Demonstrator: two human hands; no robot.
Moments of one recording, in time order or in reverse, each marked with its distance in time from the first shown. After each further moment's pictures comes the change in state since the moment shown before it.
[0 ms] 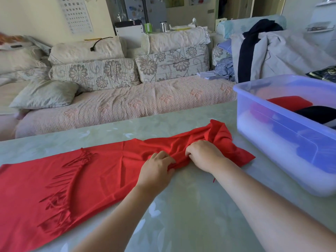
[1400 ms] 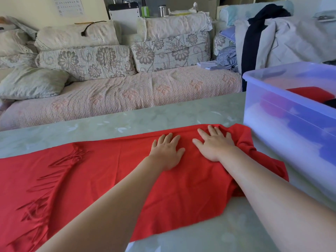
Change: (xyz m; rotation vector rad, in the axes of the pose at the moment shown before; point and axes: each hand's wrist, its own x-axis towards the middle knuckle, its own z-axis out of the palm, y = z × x) left_hand 0.088 -0.005 0.045 0.124 -0.417 -0.197; right_hand 0.034 0.048 0.023 -0.068 -0.353 0.539
